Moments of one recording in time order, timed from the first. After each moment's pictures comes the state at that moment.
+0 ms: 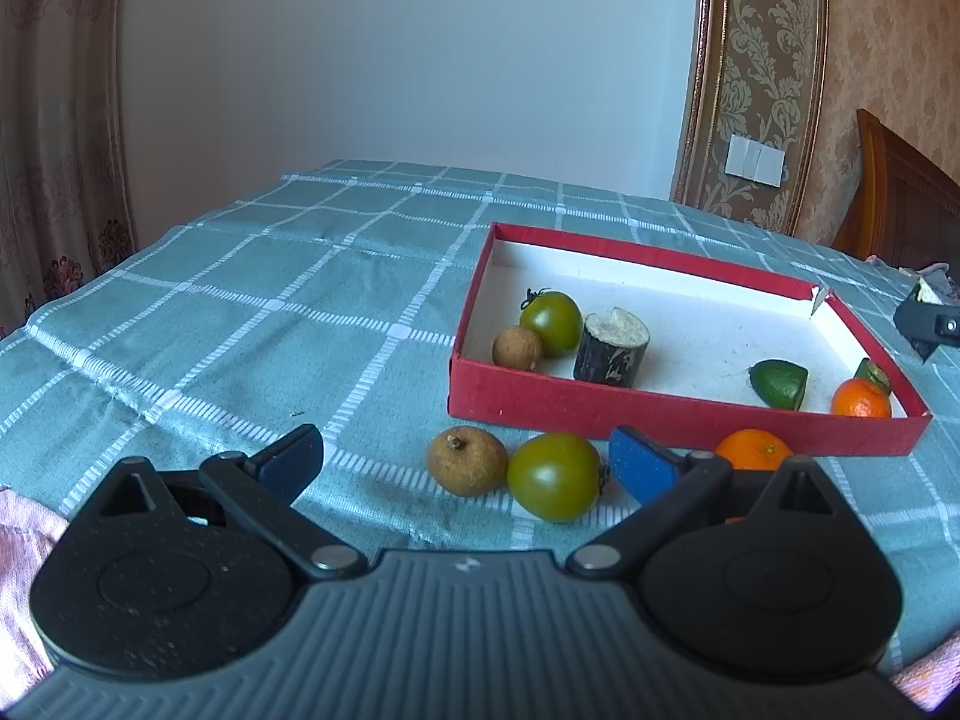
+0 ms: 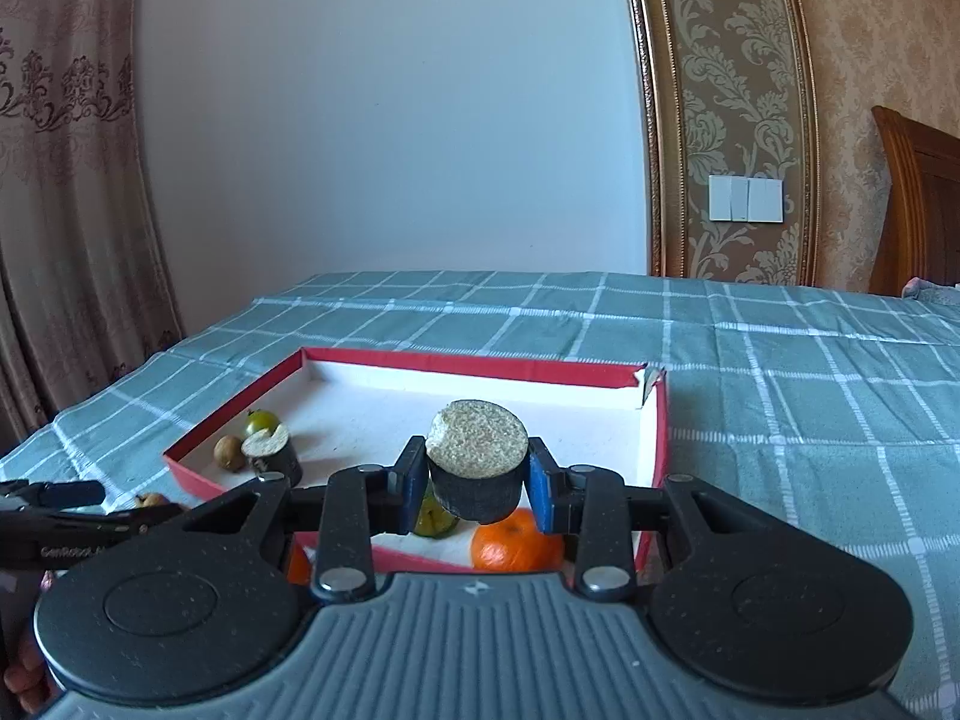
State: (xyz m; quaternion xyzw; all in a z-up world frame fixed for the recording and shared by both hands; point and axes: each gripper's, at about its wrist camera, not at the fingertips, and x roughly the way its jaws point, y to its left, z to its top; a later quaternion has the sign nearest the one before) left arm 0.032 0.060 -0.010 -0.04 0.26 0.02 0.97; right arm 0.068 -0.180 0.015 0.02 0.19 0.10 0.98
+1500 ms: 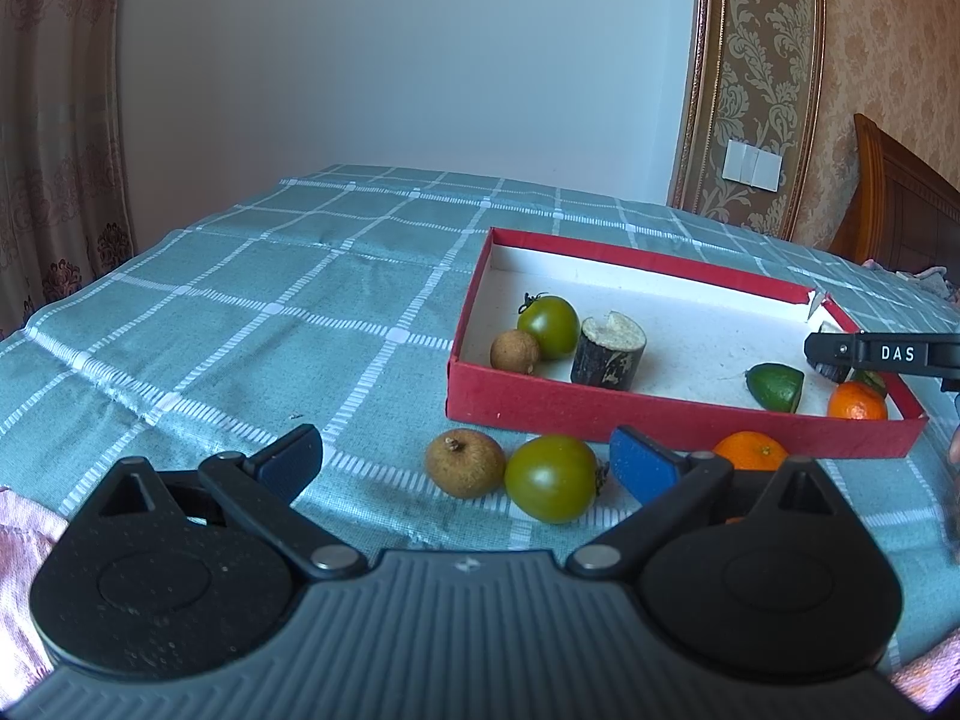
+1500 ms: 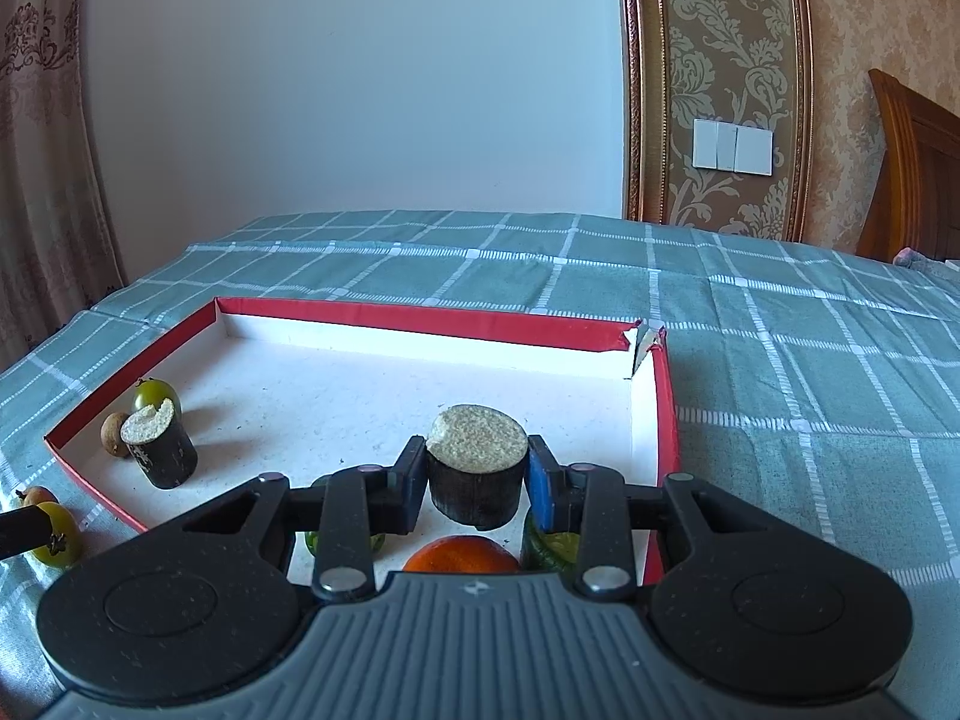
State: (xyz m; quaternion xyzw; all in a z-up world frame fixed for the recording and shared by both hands) left arm 0.029 0.061 -0.009 -0.04 0.25 0.01 0.97; right arm 0.135 -0.170 -0.021 0.00 0.25 0.07 0.97
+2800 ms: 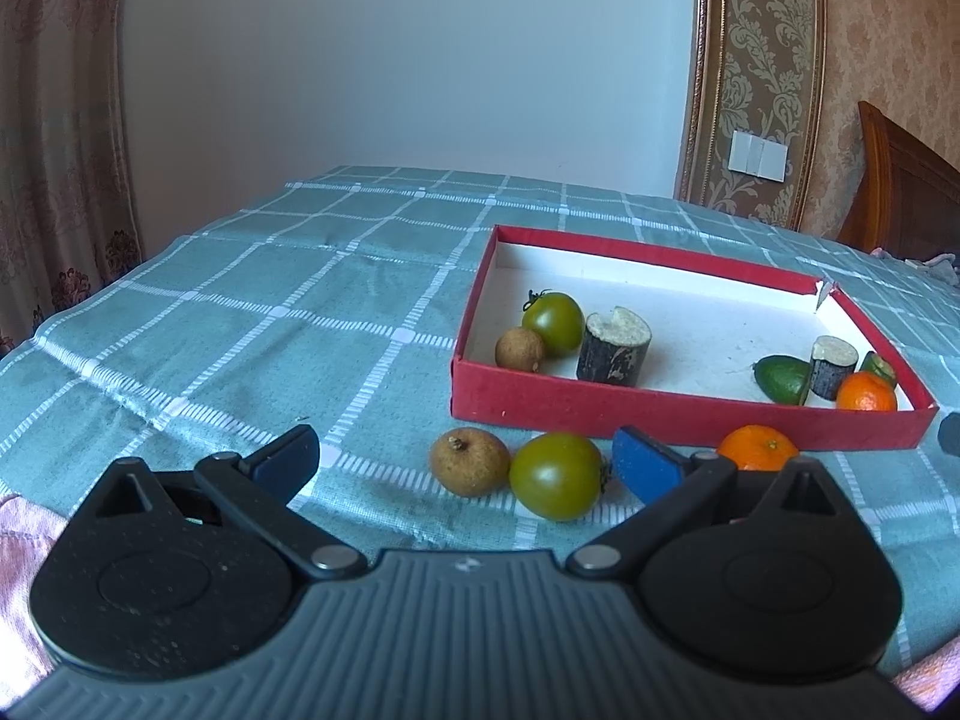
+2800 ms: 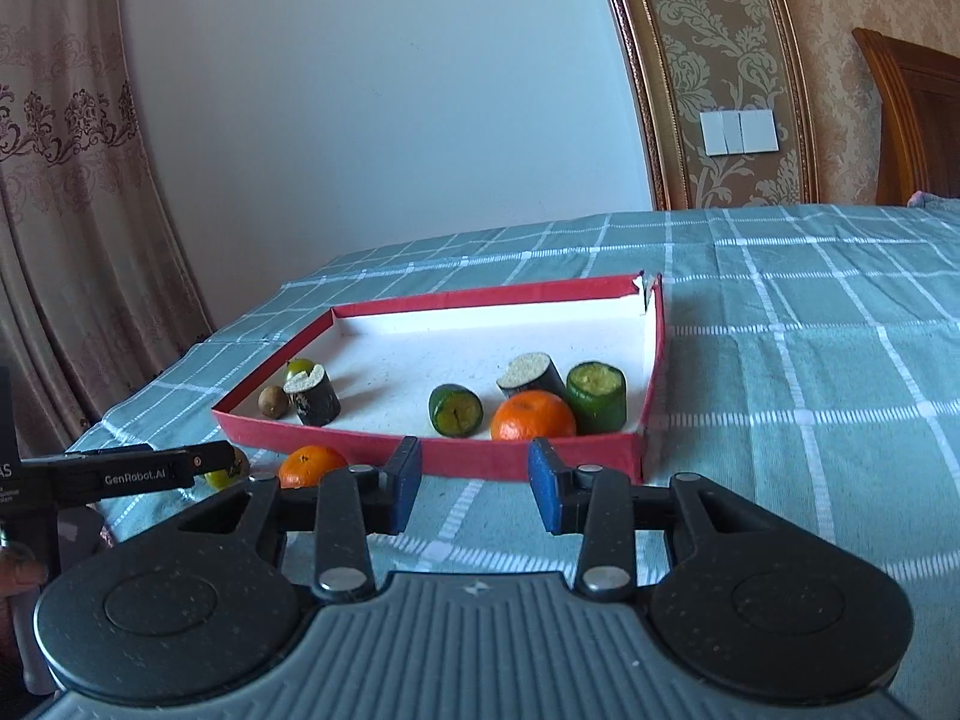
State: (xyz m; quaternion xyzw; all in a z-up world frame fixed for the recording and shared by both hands) left arm 0.028 0.056 -0.008 -0.03 0.25 0.02 0.97; right arm 0.022 -0.194 -0.017 0.09 0.23 0.13 0.96
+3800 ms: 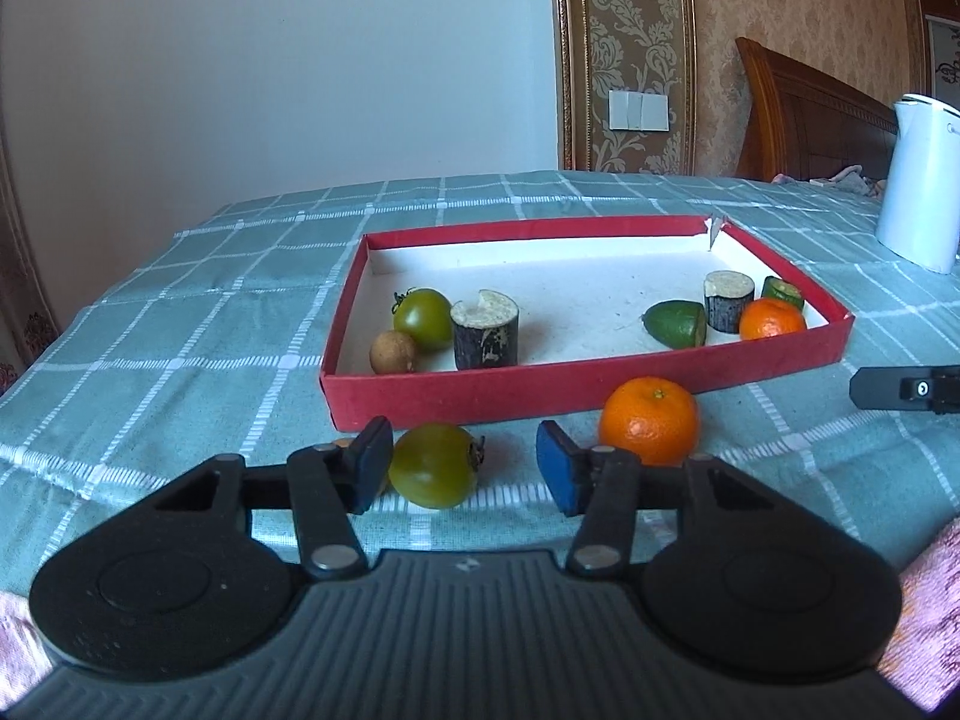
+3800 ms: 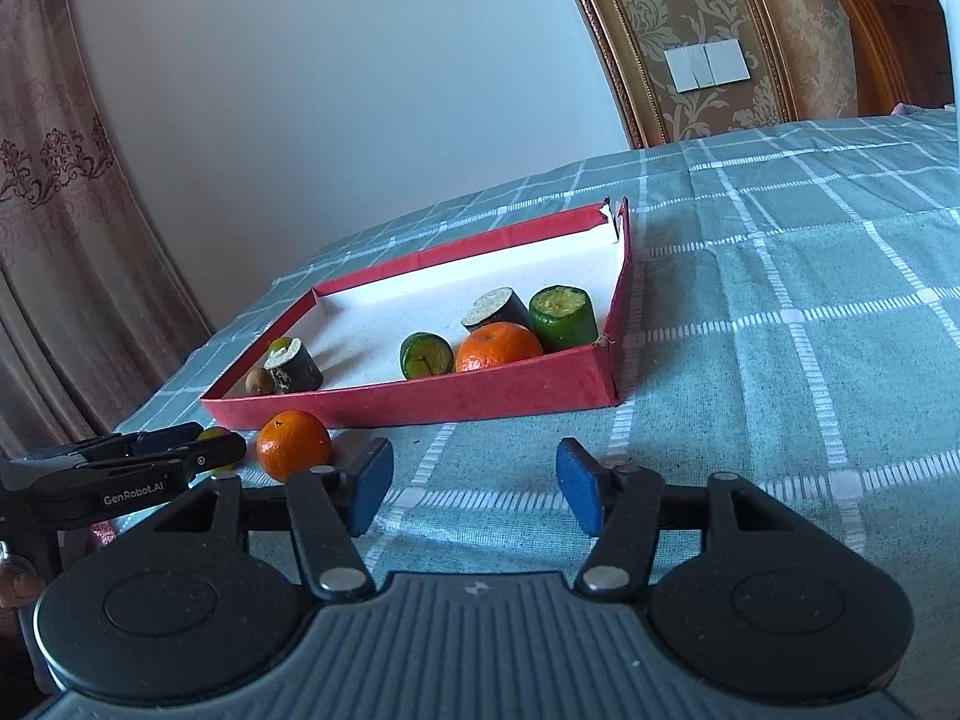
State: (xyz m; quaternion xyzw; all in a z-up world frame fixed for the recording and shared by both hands) left arm 0.028 0.025 -0.009 0.05 0.25 -0.08 0.96; right arm 0.022 -0.215 -0.043 0.15 0.25 0.13 0.95
